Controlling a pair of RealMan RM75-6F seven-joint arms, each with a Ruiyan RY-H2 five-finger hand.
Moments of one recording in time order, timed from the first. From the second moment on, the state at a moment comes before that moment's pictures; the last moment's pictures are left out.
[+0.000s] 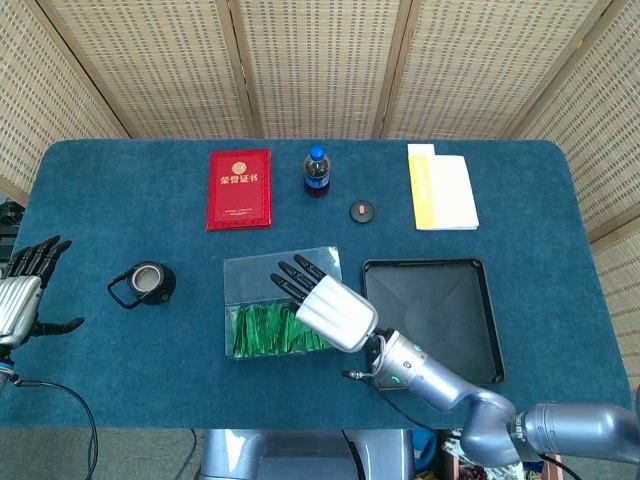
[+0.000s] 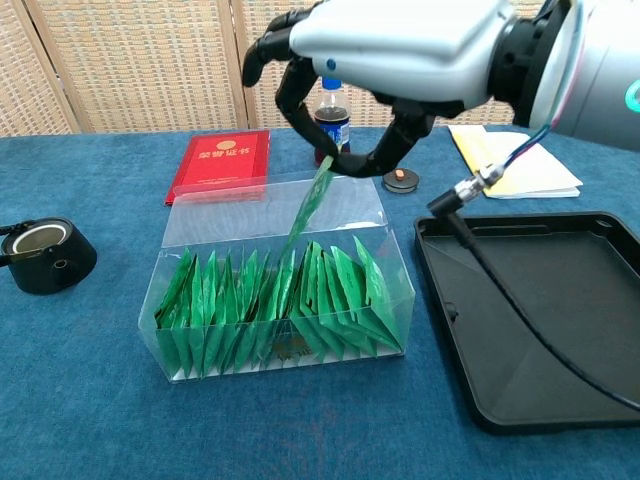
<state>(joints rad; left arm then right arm) -0.28 -0.92 -0.10 -1.80 1.27 1.21 0.00 0.91 -1.34 0.16 -1.88 -1.44 1.04 -0.67</state>
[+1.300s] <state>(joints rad) -0.27 -0.92 -0.09 -1.81 1.30 1.23 0.00 0.62 -1.16 0.04 -1.61 -1.53 1.21 -0.32</state>
